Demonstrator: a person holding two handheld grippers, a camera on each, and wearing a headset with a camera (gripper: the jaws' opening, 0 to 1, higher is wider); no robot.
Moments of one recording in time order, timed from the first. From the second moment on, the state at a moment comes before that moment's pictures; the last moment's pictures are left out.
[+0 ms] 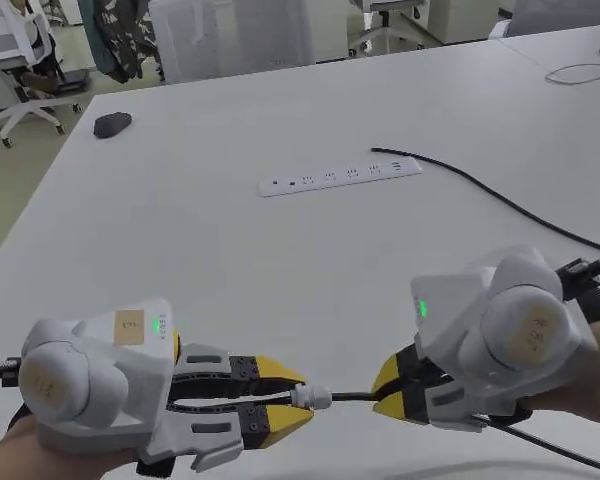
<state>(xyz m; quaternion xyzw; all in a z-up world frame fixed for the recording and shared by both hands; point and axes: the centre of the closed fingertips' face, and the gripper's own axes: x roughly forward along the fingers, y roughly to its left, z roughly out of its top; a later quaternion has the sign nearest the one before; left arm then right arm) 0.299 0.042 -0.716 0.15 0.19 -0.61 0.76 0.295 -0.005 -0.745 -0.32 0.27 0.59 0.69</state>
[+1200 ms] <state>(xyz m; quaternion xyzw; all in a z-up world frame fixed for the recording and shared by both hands) 0.297 0.048 -0.714 0.14 0.20 -0.61 0.75 0.295 -0.026 -0.749 -0.28 0.33 0.56 0.71</state>
